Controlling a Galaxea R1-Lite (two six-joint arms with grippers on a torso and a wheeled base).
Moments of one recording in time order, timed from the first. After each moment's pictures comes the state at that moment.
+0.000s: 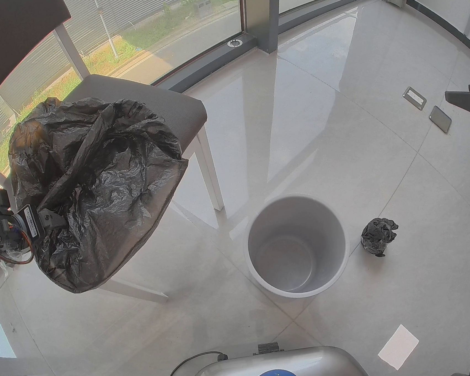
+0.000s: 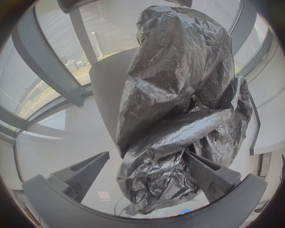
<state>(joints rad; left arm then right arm) 0.03 1.38 -1.07 0.37 0.03 -0.36 0.26 1.15 -1.25 0.25 0.06 -0.09</state>
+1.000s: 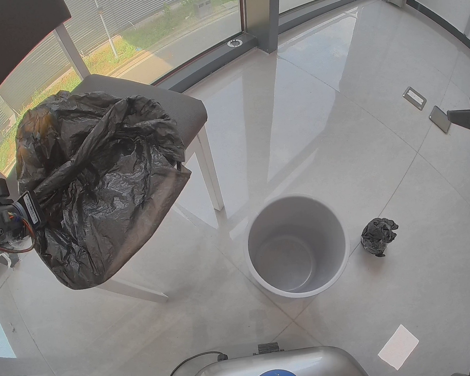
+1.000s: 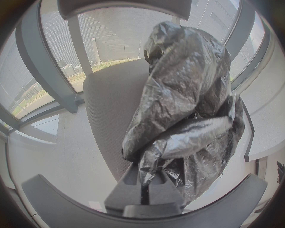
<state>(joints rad) 0.02 1.37 -1.03 0.19 0.01 -0.39 0.27 1.16 -1.28 0.38 0.03 -0.13</state>
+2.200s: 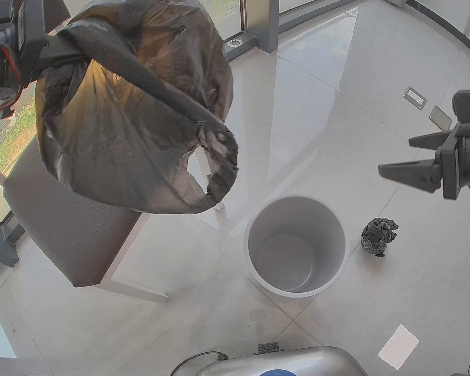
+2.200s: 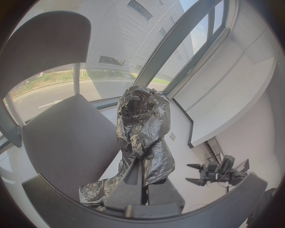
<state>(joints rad) -0.63 1.40 -1.82 0.59 0.06 -0.40 0.49 1.29 -1.05 0.09 0.05 -0.05</state>
